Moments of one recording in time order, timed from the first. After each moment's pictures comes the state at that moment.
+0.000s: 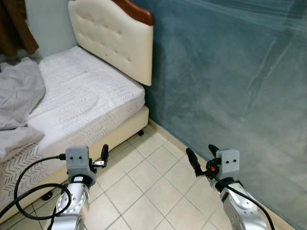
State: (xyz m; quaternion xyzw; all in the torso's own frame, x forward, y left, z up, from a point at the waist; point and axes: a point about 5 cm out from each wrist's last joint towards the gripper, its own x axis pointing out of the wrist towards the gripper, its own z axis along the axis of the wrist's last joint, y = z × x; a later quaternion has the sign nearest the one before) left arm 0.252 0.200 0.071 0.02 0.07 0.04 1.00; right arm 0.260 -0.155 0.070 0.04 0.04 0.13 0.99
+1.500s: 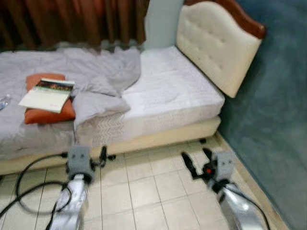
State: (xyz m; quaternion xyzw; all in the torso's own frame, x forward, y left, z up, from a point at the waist) left arm 0.261 0.203 0.072 0.04 0.07 0.04 1.00; right arm 0.263 -0.148 0.073 0.06 0.01 0.15 0.99
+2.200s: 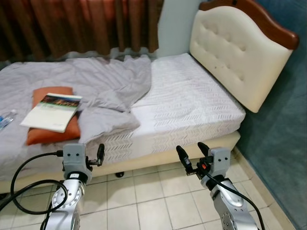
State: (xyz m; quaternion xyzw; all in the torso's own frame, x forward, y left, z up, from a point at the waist) left arm 0.265 0.193 0.075 0.02 0.06 0.00 1.00; right arm 0.261 -0.150 0.065 0.07 0.03 0.15 0.99
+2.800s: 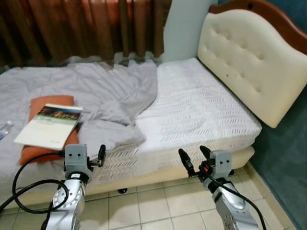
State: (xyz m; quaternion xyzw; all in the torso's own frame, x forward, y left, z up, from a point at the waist) left arm 0.266 0.189 0.072 0.02 0.07 -0.01 1.00; right arm 0.258 -0.162 0.057 0.07 0.05 0.13 0.99
